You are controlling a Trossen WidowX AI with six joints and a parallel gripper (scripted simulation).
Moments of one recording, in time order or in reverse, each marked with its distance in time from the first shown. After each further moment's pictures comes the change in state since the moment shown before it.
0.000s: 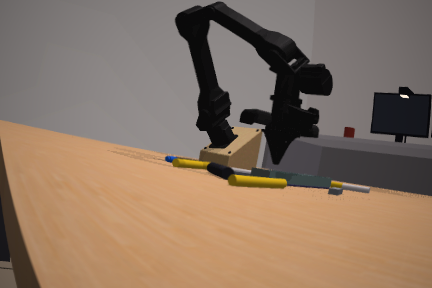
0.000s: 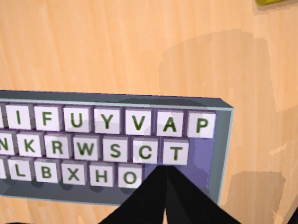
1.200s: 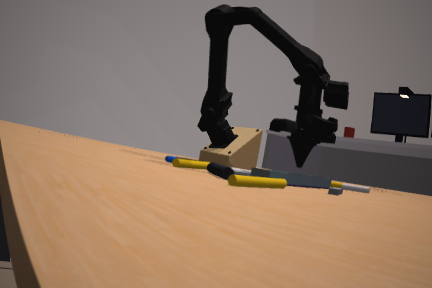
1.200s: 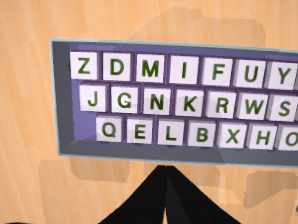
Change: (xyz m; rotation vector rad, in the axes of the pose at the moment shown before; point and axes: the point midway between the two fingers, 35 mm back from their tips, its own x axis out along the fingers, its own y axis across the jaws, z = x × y) arm -0.001 0.102 -0.033 -0.011 0.006 0.002
